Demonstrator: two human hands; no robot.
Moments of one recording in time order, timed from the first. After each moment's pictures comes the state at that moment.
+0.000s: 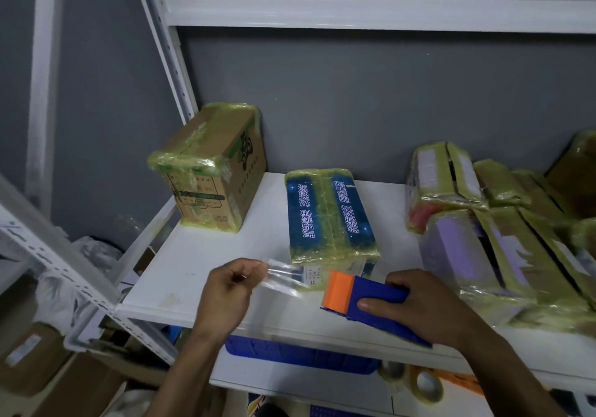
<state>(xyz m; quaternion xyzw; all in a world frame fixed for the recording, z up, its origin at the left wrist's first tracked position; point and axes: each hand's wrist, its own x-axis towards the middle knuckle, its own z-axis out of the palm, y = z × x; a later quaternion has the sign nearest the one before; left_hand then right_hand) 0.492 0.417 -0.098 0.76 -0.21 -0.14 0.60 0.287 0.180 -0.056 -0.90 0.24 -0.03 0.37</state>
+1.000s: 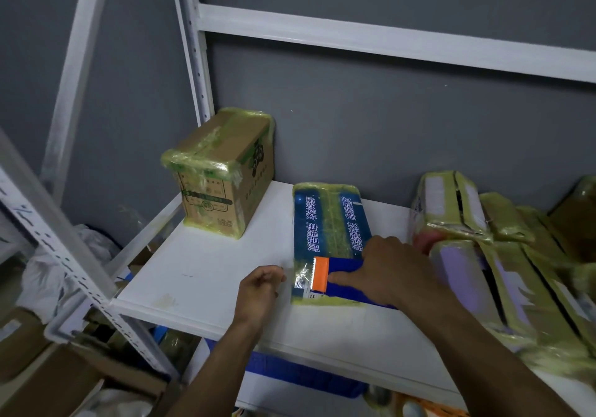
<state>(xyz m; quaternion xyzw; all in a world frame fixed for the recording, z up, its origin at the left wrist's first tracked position) 0.506 0.357 -0.163 0.72 -0.06 -0.19 0.66 0.377 0.188 -0.010 -0.96 0.29 0.04 0.05</state>
